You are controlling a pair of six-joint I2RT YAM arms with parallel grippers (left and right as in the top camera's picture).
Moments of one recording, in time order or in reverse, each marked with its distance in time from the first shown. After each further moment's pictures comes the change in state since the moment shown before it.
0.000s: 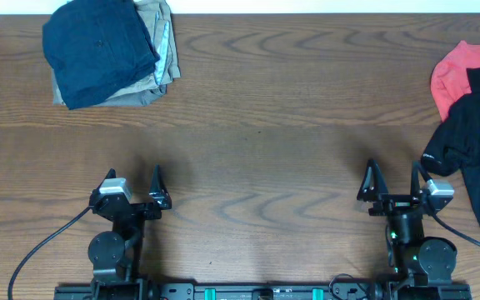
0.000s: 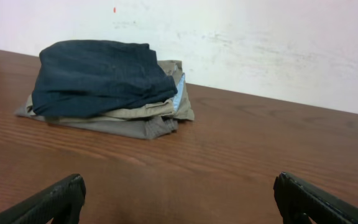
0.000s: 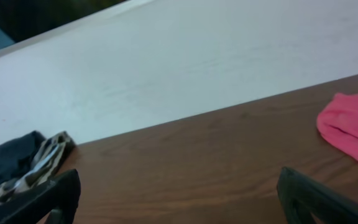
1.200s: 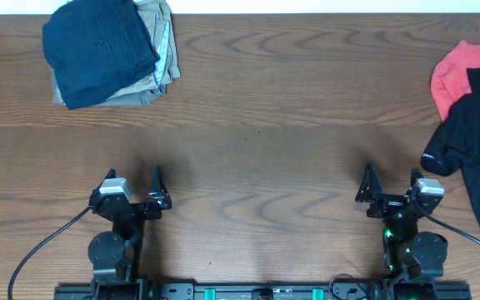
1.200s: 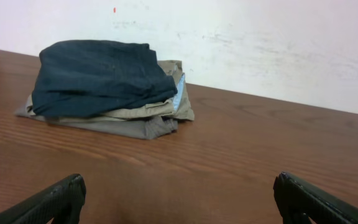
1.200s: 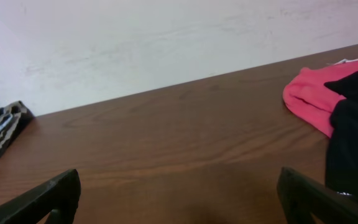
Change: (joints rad) left arm 0.000 0.000 0.000 0.000 0.000 0.000; right arm -0.003 -0.005 -0.048 -0.088 0.061 -0.090
